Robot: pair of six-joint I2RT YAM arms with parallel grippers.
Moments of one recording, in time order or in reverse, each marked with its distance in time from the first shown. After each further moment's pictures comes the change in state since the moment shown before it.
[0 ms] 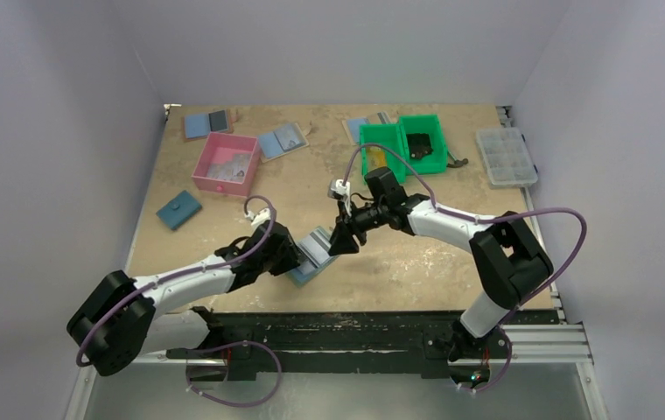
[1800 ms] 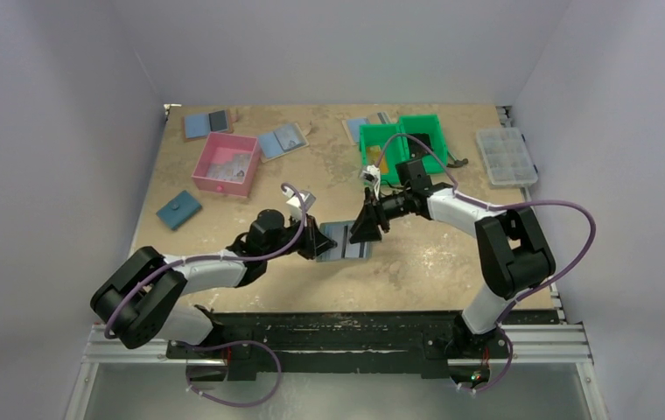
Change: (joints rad) left arm 0.032 0.156 -0.024 0.691 0.463 0.527; right arm -0.234 0.036 0.014 -0.129 -0.216 -0.050
